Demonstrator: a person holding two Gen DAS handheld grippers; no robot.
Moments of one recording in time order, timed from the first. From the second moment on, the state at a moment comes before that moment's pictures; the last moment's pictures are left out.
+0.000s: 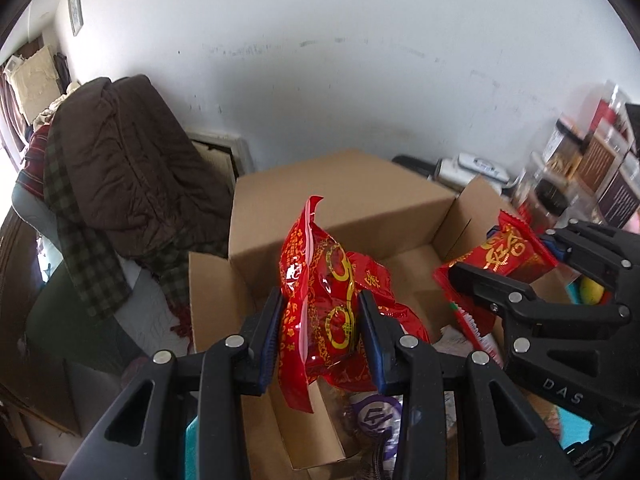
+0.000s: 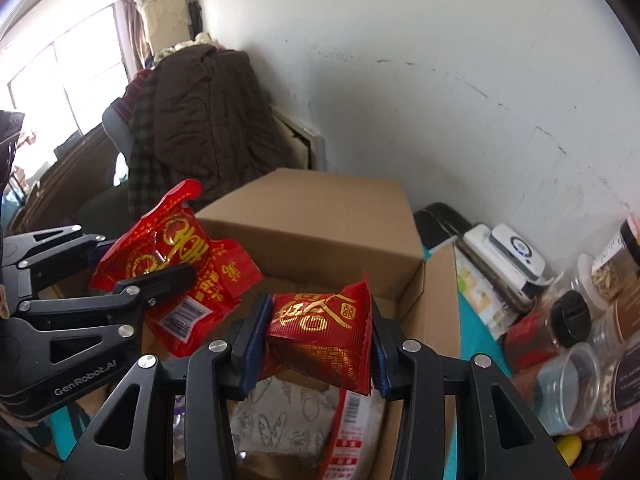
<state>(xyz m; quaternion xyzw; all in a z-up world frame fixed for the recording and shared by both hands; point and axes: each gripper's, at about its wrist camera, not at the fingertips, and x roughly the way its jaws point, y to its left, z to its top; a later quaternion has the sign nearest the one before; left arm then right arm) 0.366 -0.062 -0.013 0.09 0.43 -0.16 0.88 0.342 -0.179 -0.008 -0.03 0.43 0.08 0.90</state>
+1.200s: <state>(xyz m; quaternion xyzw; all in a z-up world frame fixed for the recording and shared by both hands) 0.261 -0.043 0.092 0.12 0.31 -0.13 0.93 0.253 -0.174 0.086 -0.07 0.35 0.04 0.93</state>
